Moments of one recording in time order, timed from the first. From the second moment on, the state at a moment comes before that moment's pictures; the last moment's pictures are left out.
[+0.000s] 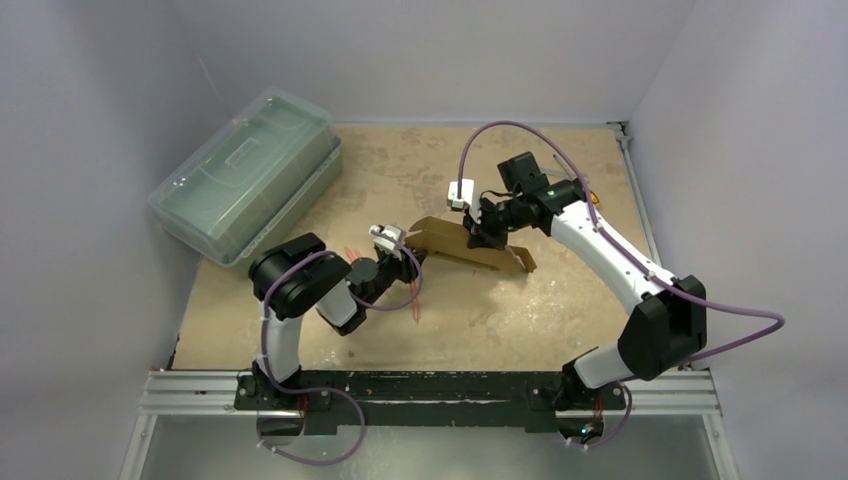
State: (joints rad) left arm -0.72 1.98 0.41 1.50 -0.08 -0.25; right arm 0.47 1.47 1.27 -0.82 -0.59 -0.76
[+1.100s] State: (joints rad) left arm -0.79 2.02 0.48 1.50 -0.29 -0.18; right arm 0.42 1.57 1.35 -0.82 -0.60 -0.66
